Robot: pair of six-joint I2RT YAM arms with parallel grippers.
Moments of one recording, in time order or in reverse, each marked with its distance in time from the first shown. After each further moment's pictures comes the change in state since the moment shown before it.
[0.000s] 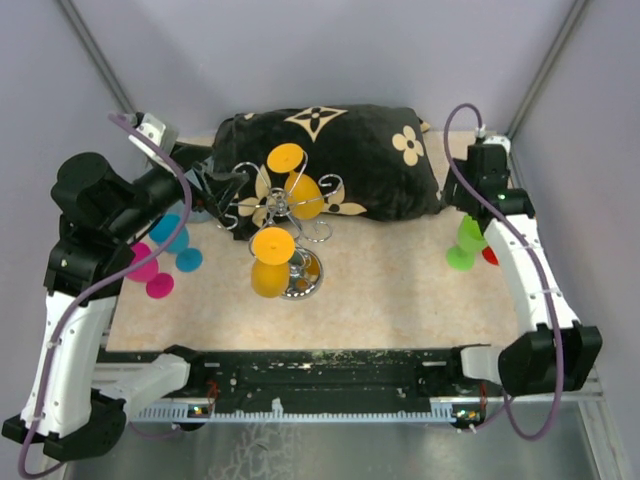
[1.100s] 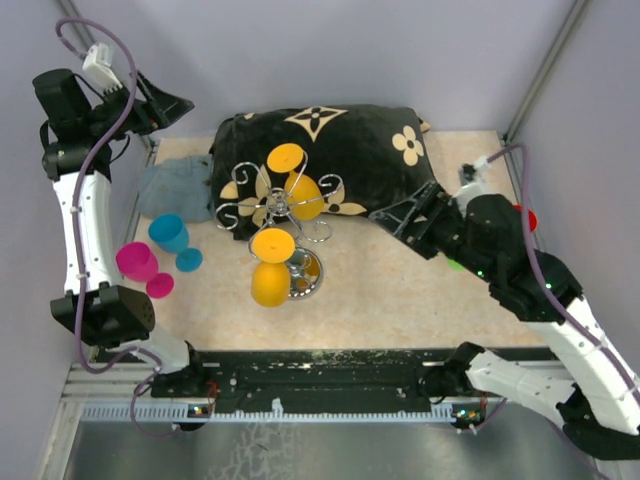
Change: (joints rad) left arm 0.582 0.581 0.331 0.038 0.404 -0.351; right arm 0.607 -0.455 0.119 -0.119 -0.200 0.781
